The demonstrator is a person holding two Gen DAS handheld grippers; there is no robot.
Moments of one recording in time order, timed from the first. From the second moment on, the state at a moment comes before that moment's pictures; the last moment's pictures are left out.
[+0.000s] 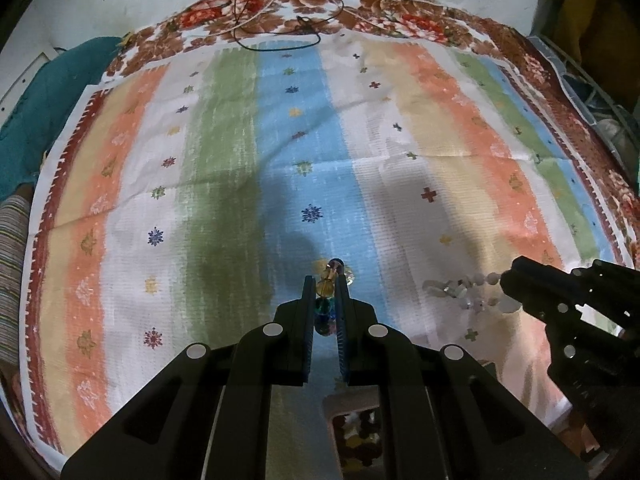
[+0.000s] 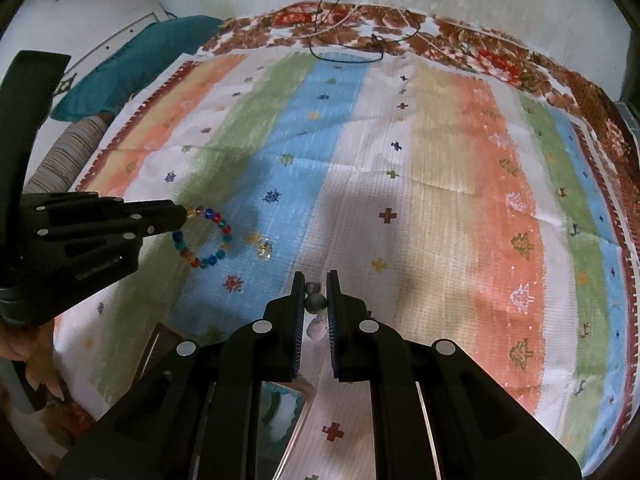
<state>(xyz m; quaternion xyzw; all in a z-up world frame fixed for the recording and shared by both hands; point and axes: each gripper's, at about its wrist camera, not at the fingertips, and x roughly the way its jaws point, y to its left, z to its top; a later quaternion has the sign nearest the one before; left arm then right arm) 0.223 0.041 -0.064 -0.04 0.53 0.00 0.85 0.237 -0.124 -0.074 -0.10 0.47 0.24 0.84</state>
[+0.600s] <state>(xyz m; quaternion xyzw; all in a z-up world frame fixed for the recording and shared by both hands) 0.200 0.023 -0.039 -0.03 0.50 -0.01 0.86 0.210 -0.130 -0.058 -0.10 0.45 0.24 0.86</state>
